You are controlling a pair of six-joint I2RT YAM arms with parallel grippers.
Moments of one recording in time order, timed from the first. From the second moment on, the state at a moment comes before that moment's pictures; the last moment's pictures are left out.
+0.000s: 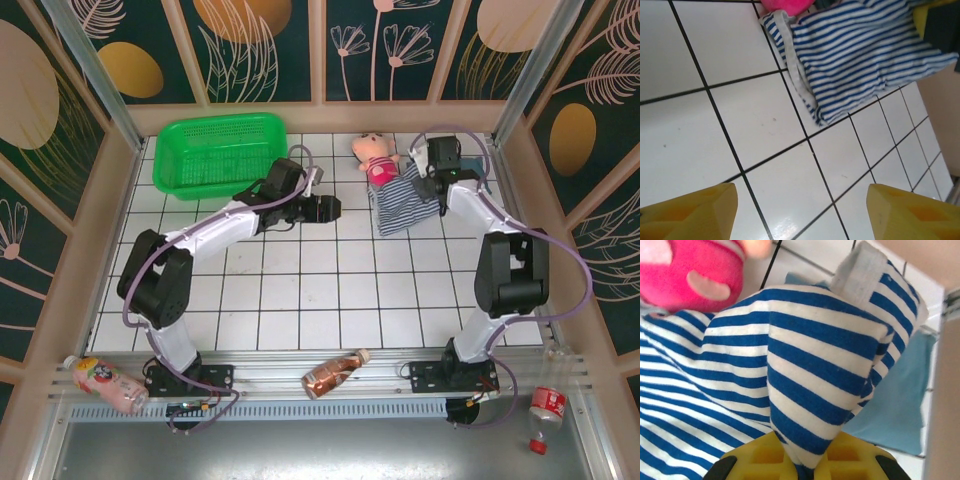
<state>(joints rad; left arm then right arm) -0.59 1.78 1.28 -0.21 0.40 -0.56 0.13 1.74 1.33 -0.42 0.18 -0.43</state>
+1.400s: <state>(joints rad) -0.59 1.69 1.18 -0.14 0.49 -0.65 -0.08 1.80 1.51 -0.40 0.11 -0.59</state>
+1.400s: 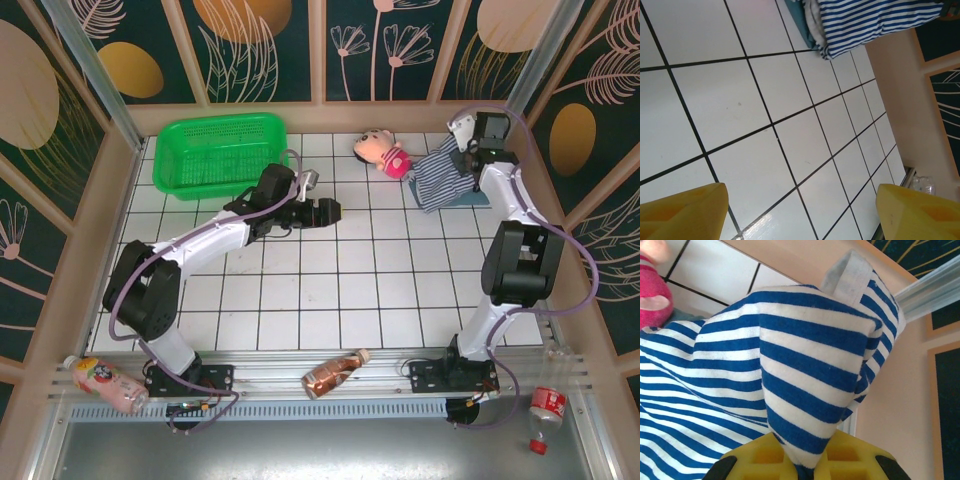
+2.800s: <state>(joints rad) -0.24 1.29 0.86 -0.32 -0.08 -0.28 -0.13 1.43 0.83 0.14 -0.09 0.04</state>
